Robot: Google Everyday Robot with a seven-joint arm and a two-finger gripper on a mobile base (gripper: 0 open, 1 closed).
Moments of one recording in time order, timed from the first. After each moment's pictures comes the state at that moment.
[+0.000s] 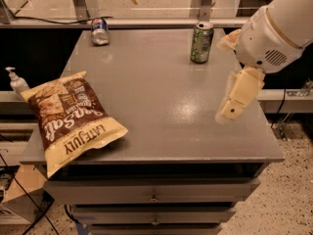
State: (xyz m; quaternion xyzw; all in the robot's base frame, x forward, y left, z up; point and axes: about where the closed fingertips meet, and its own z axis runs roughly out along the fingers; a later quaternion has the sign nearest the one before) arm 0.473 -0.134 0.953 -0.63 0.73 0.08 0.25
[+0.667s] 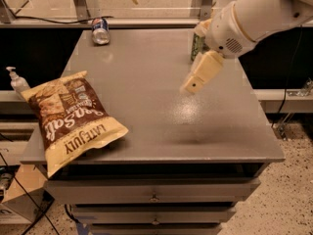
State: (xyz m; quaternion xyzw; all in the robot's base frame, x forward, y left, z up) arm 0.554 -0.088 0.948 -0.59 0.72 0.12 0.34
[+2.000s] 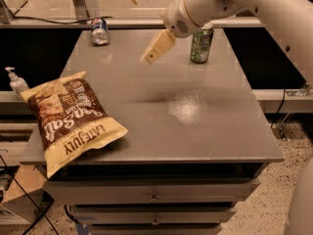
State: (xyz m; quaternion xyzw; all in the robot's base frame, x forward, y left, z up) arm 0.685 0.001 0.939 -0.58 0.70 0.17 0.40
